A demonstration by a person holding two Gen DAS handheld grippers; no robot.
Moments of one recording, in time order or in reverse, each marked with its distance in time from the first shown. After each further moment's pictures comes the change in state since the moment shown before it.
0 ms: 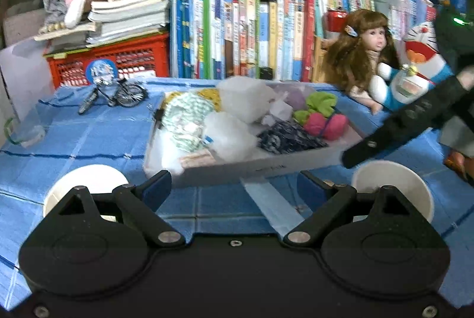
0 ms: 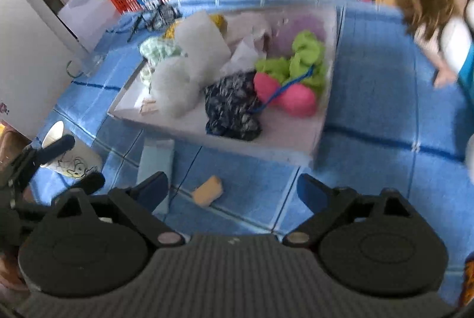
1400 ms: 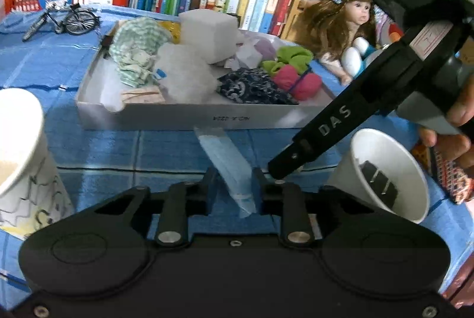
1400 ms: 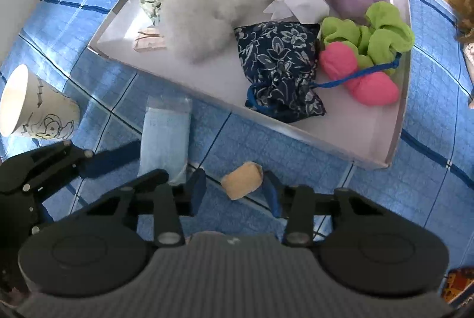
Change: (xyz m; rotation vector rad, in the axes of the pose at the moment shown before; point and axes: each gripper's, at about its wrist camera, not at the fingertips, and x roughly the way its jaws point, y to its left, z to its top) left arm 0.054 0.010 -0.019 -0.143 0.189 -0.238; right arm 0.075 0.070 0.027 -0.145 0.334 -0.172
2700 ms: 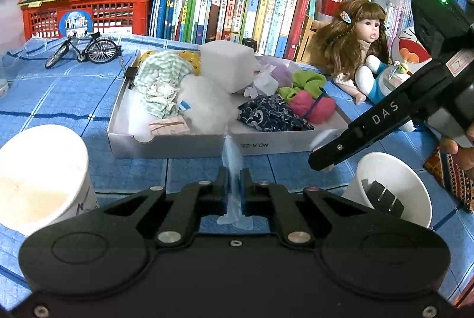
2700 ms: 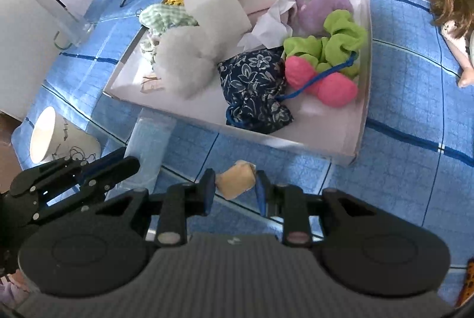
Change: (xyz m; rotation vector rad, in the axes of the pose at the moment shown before) left arm -0.021 -0.001 0.009 0.036 -0.085 0.099; right arm -0.033 -0.043 -0.028 0.120 -0.190 0.133
